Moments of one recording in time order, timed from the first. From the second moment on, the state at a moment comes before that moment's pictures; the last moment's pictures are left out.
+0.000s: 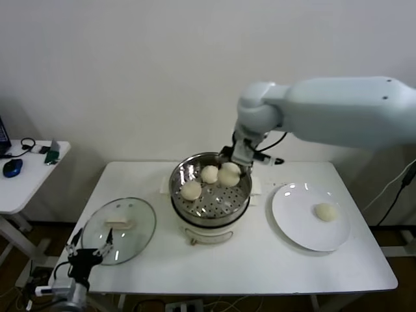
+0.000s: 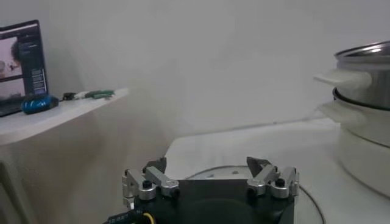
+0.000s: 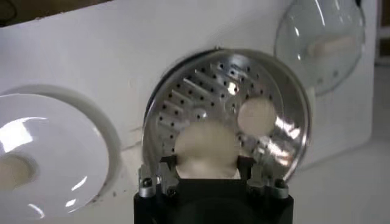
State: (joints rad) left arm 1.57 -1.45 -0.84 -1.89 -0.06 0.05 0.11; right arm 0.93 1.16 -1.62 1.56 0.08 0.23 -0.96
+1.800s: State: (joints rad) left arm 1.59 -1.44 -0.85 -1.90 -0.09 0.03 0.11; right arm 0.89 0.87 -1.71 1.22 0.32 0.18 -1.06
